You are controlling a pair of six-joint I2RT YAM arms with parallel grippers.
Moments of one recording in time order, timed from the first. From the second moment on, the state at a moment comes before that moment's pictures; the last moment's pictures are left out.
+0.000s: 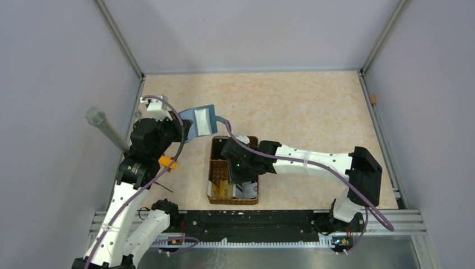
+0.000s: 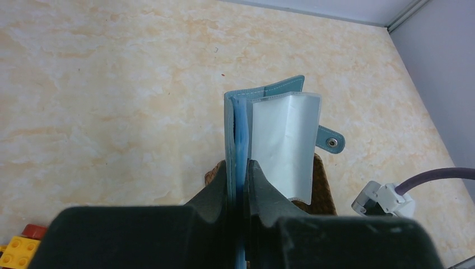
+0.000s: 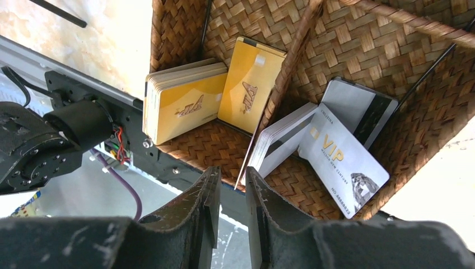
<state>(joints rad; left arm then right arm) -0.25 0.72 0.89 -0.40 0.08 -0.37 1.21 1.63 1.32 -0.72 0.06 0.99</state>
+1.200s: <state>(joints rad) -0.25 0.72 0.89 -0.41 0.08 -0.37 1.26 1.75 1.40 -0.81 0.09 1.01</state>
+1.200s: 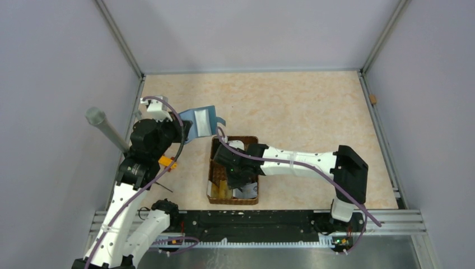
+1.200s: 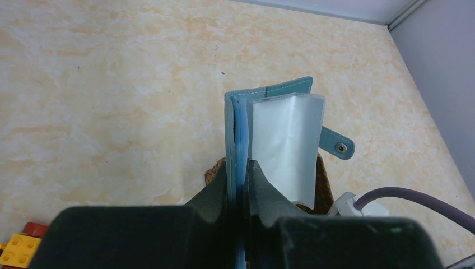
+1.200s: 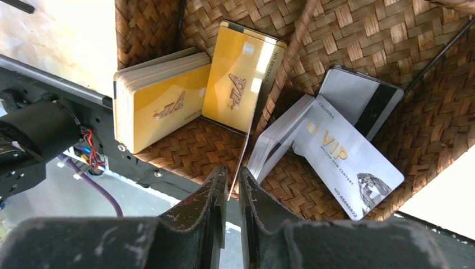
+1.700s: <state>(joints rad) -0.25 0.72 0.89 -0.41 0.08 -0.36 1.26 1.79 1.45 -0.83 0.09 1.00</state>
